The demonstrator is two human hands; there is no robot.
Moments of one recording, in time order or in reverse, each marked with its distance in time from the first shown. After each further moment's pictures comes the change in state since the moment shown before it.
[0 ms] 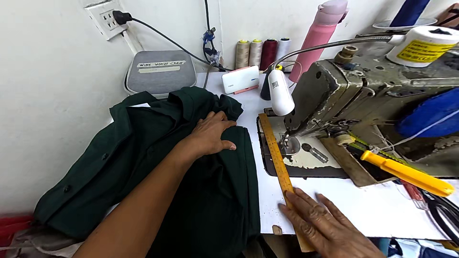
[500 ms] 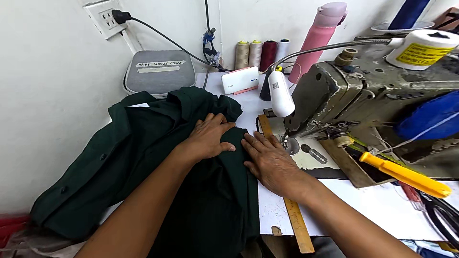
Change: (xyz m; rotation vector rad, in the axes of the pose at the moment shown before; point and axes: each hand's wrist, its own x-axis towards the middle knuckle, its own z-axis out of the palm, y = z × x) left_hand -0.012 0.003 0.005 0.043 0.070 0.032; right_hand 0.160 0.019 -0.008 -0.308 0.188 0.063
